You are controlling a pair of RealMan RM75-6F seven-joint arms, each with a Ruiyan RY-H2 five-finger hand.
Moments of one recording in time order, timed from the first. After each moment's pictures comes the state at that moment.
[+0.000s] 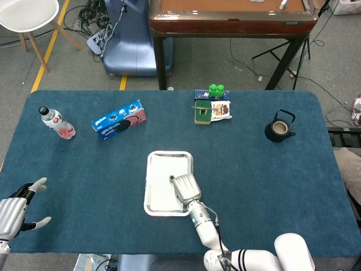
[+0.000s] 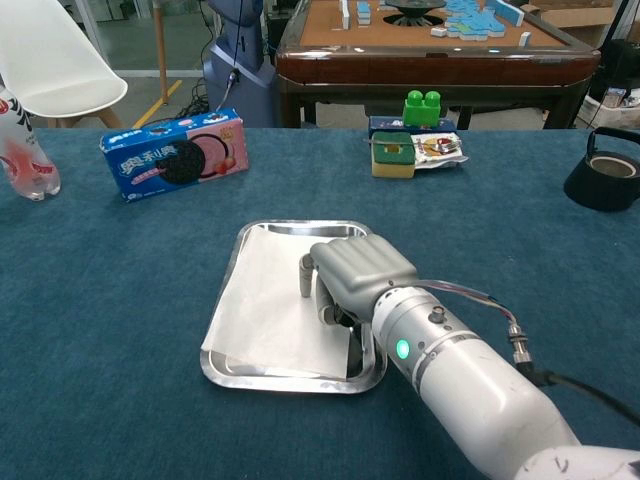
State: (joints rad) left arm -0.09 -1.03 0.02 -1.69 1.54 1.44 -0.07; right arm 0.73 -2.12 0.23 -1.27 -0.95 1.10 -0.84
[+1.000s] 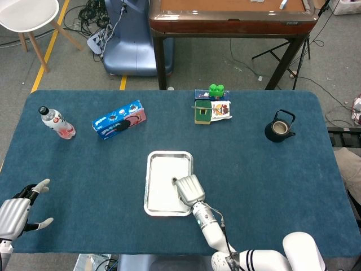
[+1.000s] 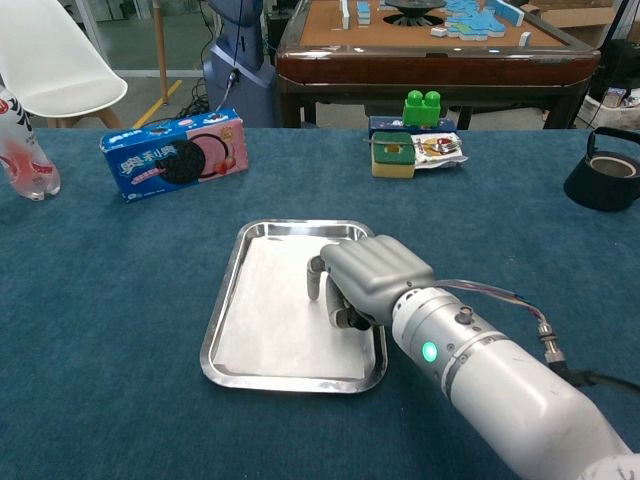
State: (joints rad) left arm -0.09 -1.04 0.02 -1.69 1.53 1.42 -0.05; right arm 0.70 -2.05 0.19 -1.35 -1.00 1.10 -0.78
